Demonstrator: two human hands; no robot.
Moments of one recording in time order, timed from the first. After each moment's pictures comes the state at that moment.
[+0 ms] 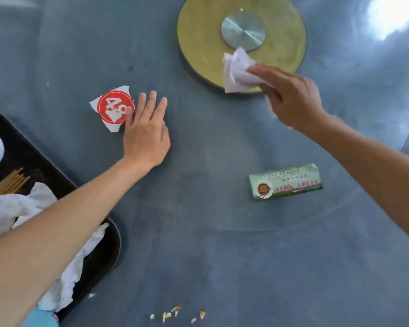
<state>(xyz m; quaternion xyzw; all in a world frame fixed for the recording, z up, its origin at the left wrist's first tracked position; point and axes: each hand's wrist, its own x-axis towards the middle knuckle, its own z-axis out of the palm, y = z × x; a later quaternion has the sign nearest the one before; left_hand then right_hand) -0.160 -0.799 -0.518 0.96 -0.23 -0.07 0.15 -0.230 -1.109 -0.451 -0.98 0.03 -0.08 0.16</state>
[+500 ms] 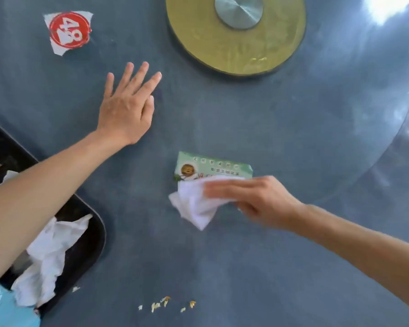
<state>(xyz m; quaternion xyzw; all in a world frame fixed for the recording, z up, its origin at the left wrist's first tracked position) -0.132 -0.787 -0.530 0.95 -0.28 -0.07 0.13 -0.378 -1.019 -0.465 -0.93 -0.17 0.08 0.32</state>
